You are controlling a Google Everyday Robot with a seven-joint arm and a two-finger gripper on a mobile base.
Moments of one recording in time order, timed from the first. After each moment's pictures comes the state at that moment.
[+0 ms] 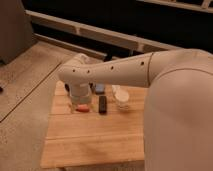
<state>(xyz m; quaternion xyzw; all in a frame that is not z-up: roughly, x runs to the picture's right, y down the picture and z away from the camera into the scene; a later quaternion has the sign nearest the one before) -0.108 0.103 0.703 -0.26 0.23 0.64 0.68</state>
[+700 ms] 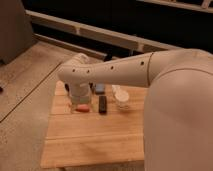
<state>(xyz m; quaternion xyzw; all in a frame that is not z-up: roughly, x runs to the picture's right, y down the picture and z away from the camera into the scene) -0.109 0.102 0.702 -0.27 0.23 0.62 0.70</state>
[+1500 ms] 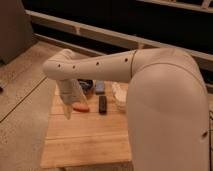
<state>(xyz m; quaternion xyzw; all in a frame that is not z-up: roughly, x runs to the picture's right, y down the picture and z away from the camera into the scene) -0.140 0.100 0.684 -0.35 0.17 0.31 0.86</state>
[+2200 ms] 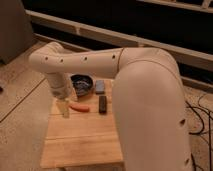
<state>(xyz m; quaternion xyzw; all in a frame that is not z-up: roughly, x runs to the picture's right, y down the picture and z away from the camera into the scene) -0.168 0.082 0.671 -0.40 0.09 0.05 0.91</state>
